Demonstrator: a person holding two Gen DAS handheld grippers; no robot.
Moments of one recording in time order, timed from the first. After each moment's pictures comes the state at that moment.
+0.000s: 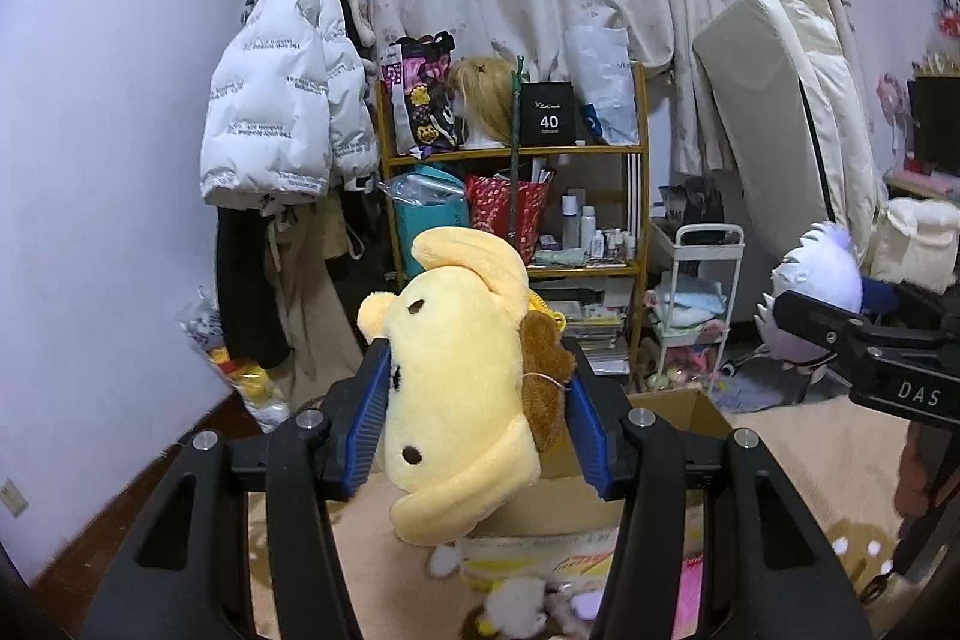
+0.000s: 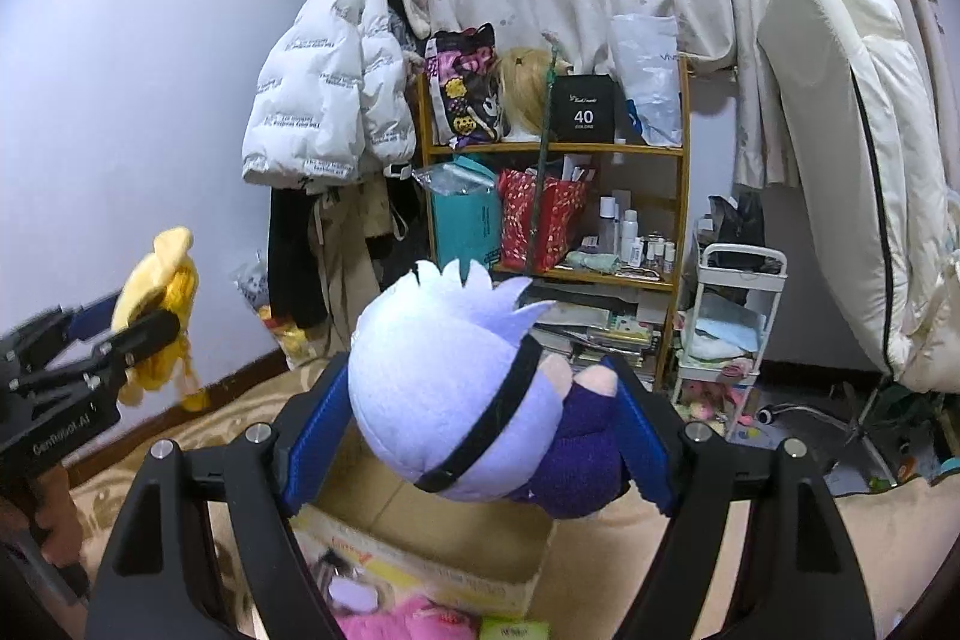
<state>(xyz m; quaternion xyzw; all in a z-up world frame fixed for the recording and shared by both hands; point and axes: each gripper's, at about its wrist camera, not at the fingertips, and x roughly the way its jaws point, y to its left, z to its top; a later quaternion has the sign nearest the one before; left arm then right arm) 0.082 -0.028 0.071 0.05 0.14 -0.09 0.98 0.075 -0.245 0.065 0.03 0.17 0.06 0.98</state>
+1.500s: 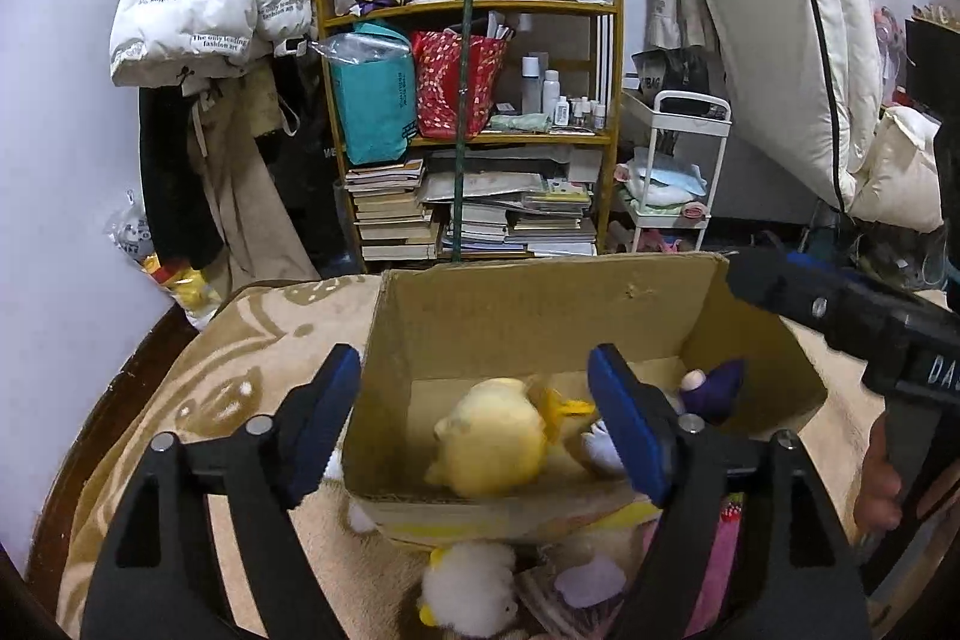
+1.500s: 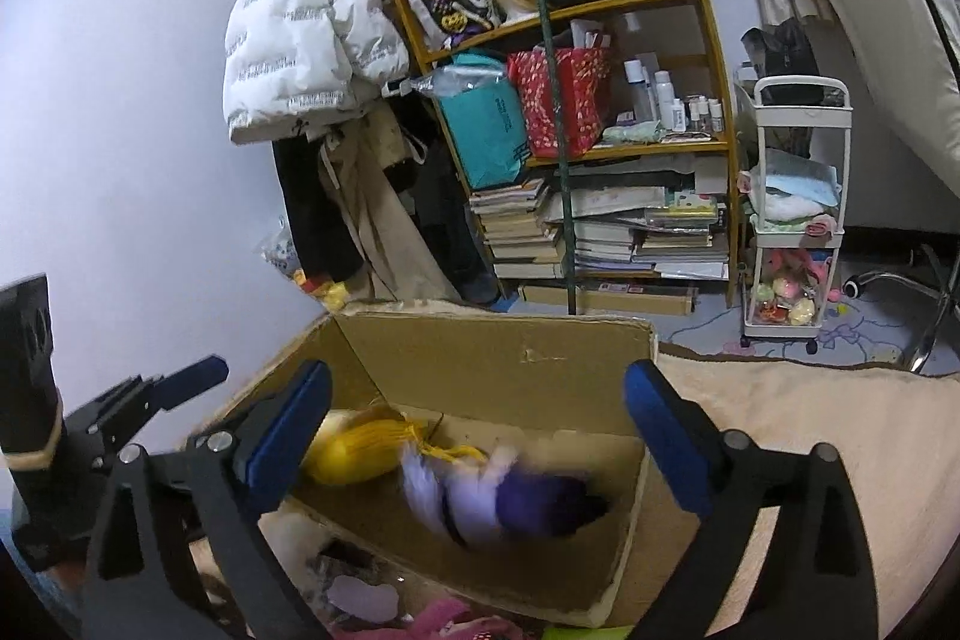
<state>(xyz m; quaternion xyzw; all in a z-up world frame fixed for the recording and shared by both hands) 0.159 -0.065 -0.037 0.06 0.29 -0.13 0.95 0.145 -0.262 -0.044 0.15 0.26 0.12 0.95</state>
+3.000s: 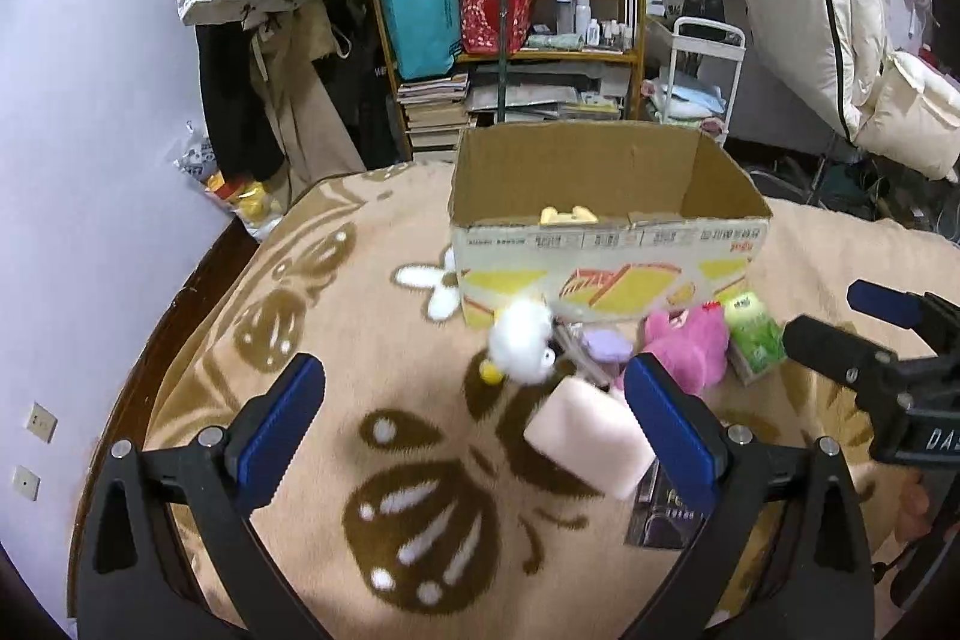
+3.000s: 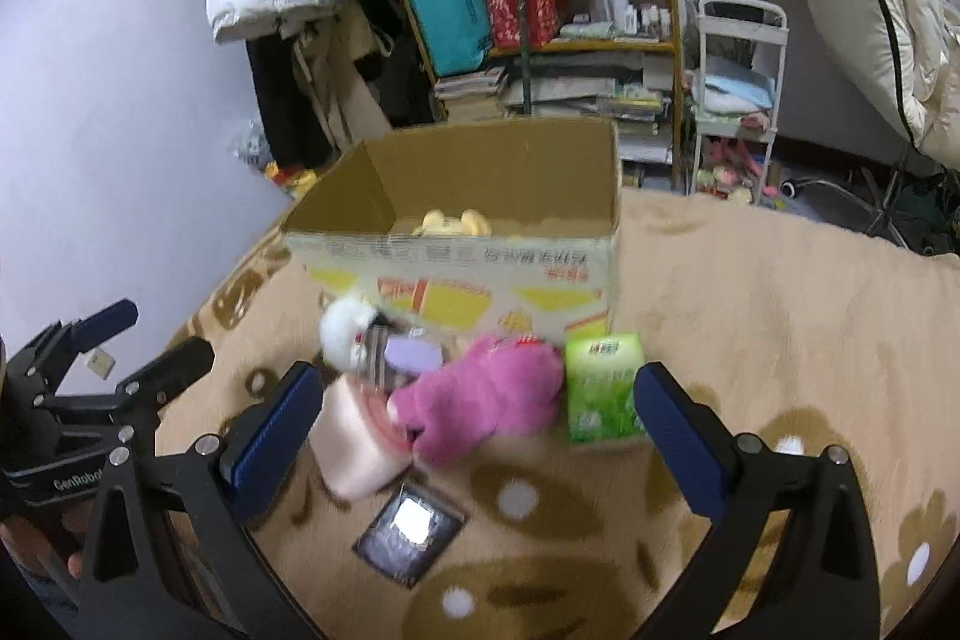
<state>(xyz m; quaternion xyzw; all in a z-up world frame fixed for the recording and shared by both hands) 0.042 -0.017 -0.015 0.09 0.38 -0.08 0.92 0.019 -0.228 -0.040 0.11 0.40 0.07 0.91</state>
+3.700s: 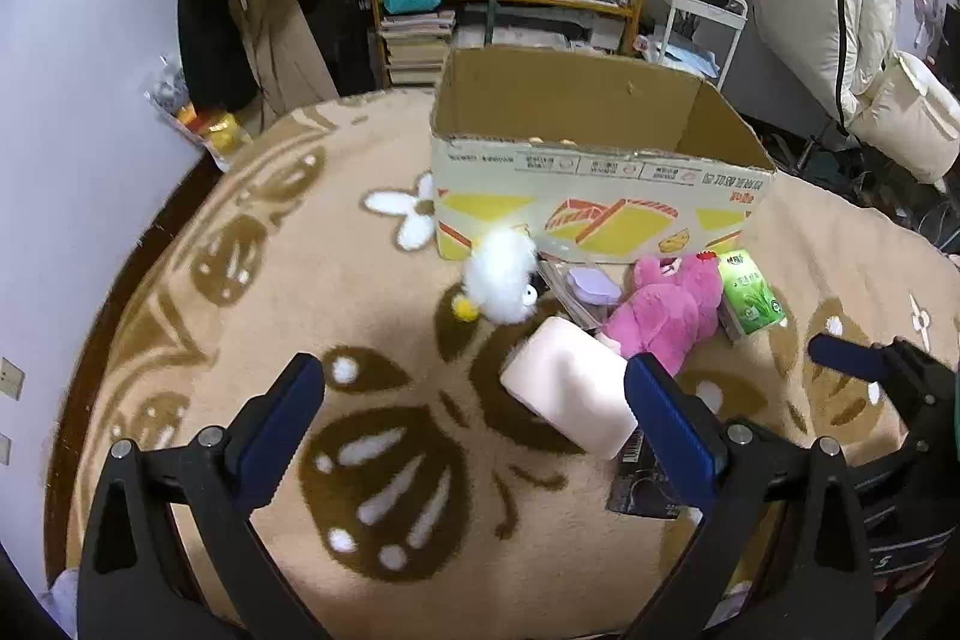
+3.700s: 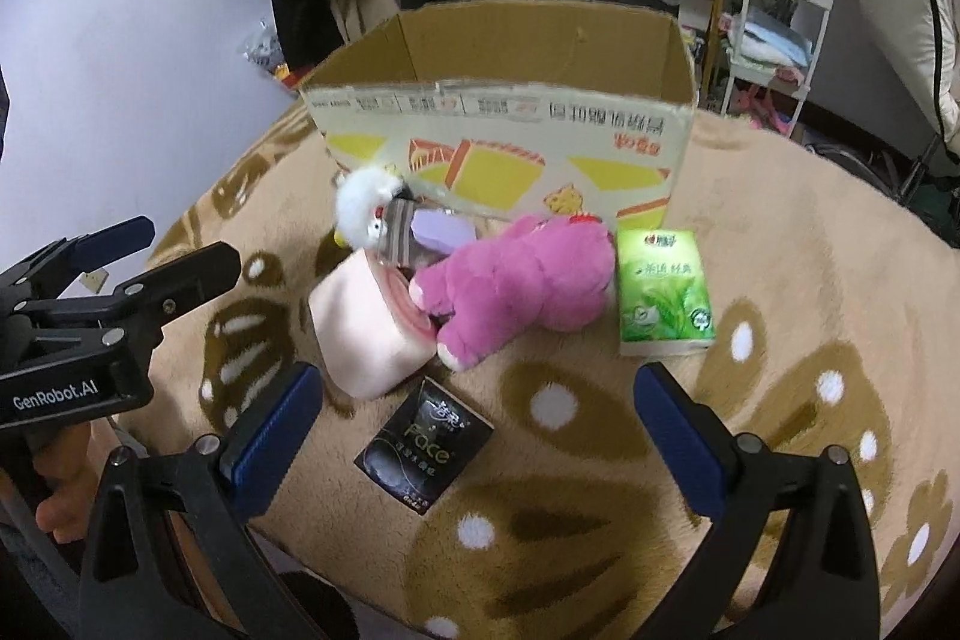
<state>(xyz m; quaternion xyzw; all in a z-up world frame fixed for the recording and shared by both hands) 0.054 -0.011 -0.048 0.05 0.45 -0.10 0.88 0.012 -0.194 -0.079 0.07 0.48 0.09 0.87</state>
